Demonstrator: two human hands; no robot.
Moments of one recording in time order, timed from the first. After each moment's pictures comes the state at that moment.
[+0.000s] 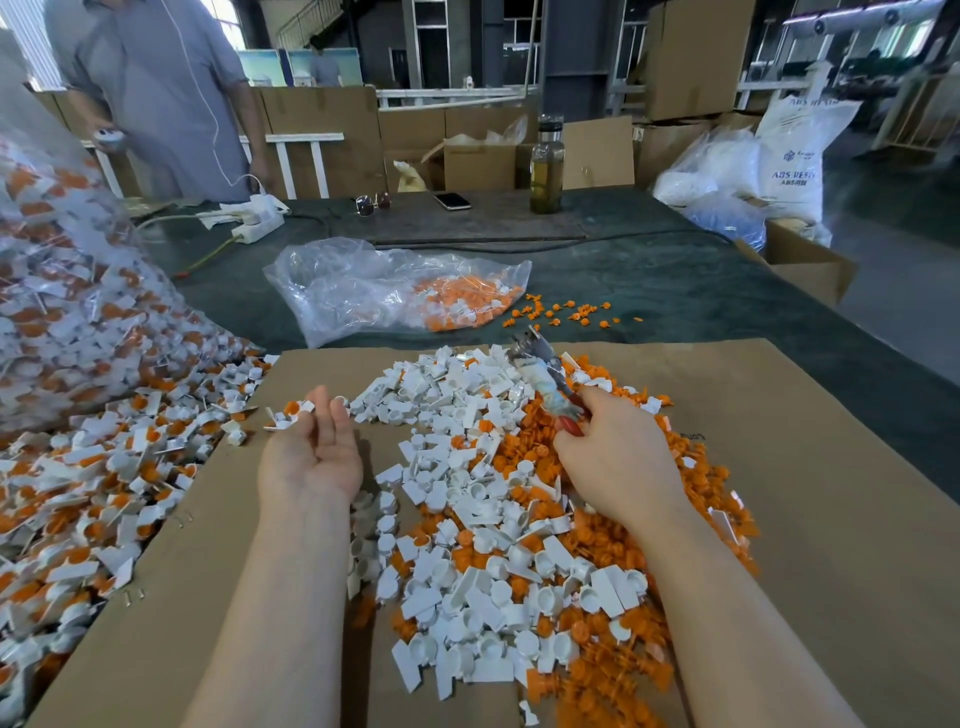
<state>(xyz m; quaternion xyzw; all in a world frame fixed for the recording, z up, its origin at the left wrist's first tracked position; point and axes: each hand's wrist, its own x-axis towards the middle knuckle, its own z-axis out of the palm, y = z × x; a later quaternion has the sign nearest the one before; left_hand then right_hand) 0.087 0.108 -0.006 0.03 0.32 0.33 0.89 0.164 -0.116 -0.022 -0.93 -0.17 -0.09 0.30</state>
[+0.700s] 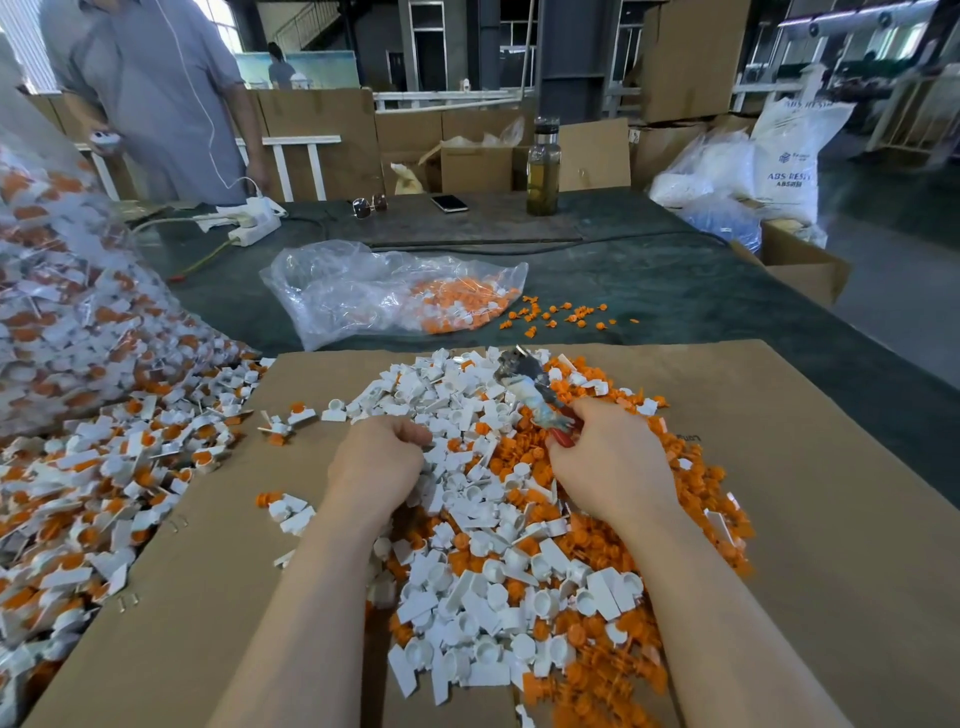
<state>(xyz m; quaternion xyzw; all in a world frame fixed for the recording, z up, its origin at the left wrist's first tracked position) 0.100 0.078 -0.021 0.83 0.33 0.07 0.45 0.167 -0.114 -0.027 -0.95 -0.15 -0.09 0.25</state>
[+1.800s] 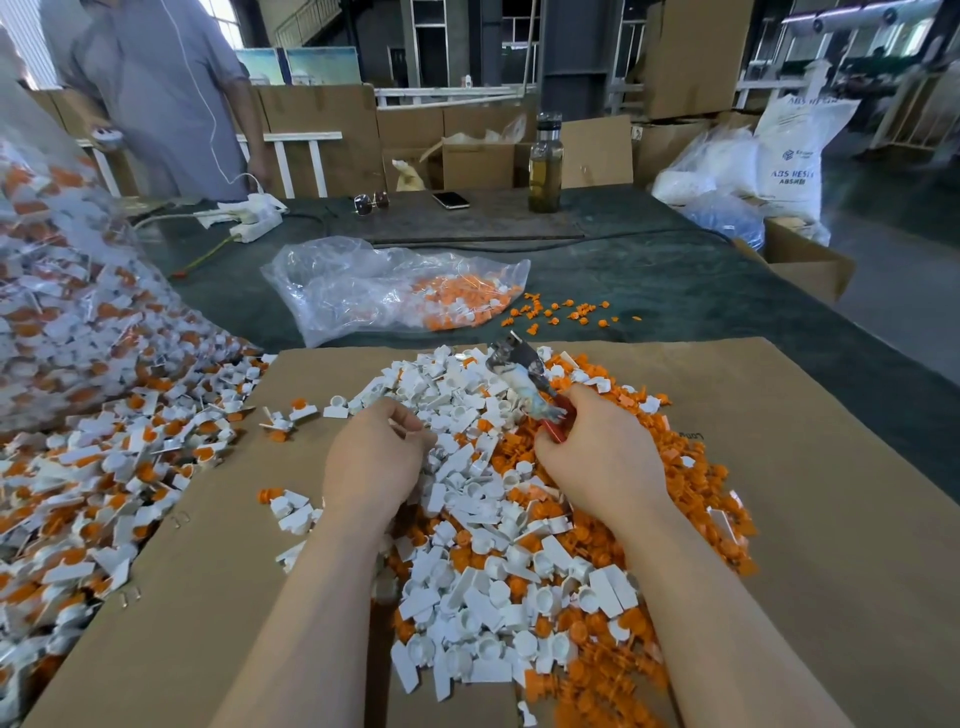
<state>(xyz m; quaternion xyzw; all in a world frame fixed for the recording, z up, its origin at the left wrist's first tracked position) 0.098 0.074 -0.021 0.86 0.30 0.15 0.38 0.164 -0.106 -0.024 -0.94 -0.17 -0.09 0.27</state>
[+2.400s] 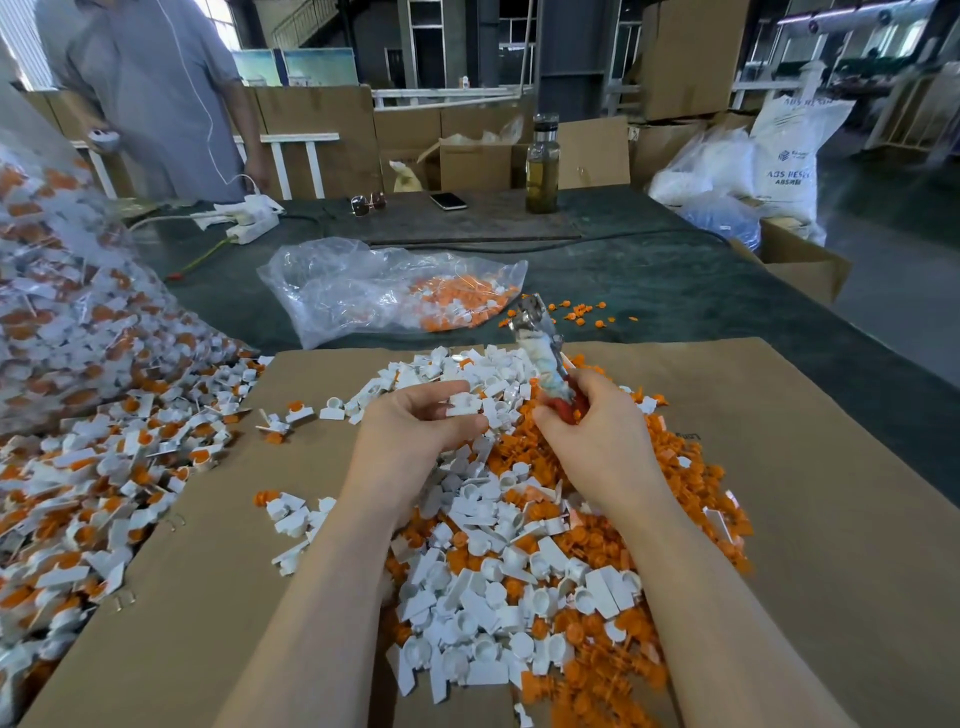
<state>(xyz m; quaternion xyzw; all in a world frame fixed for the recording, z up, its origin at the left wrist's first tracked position) 0.098 0.055 -0.010 0.72 0.20 0.16 0.65 0.164 -0.109 -0.018 -0.87 -0.17 -0.08 0.46</state>
